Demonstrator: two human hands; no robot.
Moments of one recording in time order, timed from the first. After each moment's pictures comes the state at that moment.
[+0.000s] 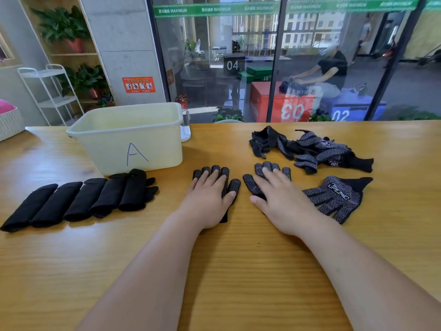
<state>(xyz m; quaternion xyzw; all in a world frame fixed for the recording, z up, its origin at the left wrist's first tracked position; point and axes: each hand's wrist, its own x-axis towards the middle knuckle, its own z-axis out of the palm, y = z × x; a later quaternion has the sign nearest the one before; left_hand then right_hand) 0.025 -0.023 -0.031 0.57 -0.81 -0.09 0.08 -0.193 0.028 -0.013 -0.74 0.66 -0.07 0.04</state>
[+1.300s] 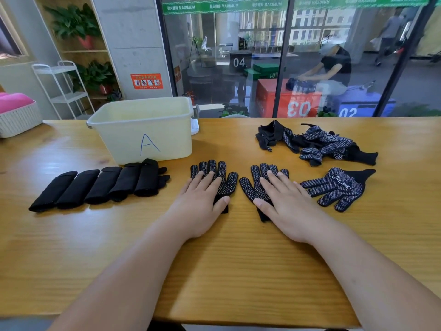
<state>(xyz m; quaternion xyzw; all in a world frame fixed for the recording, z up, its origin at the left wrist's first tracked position) 0.070 0.032 -0.028 0.55 -0.83 -0.06 0.07 -0.185 0.074 -0.014 -0.76 0.65 -0.03 0.06</state>
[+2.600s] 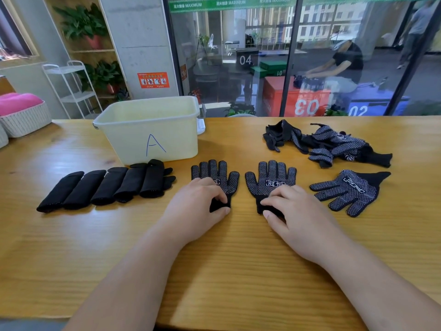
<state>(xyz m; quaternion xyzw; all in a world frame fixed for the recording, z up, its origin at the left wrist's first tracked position) 0.085 0.047 -0.012 0.51 -0.83 -0.04 0.22 -0.176 0.101 -0.009 -0.79 0.59 -0.16 -0.02</state>
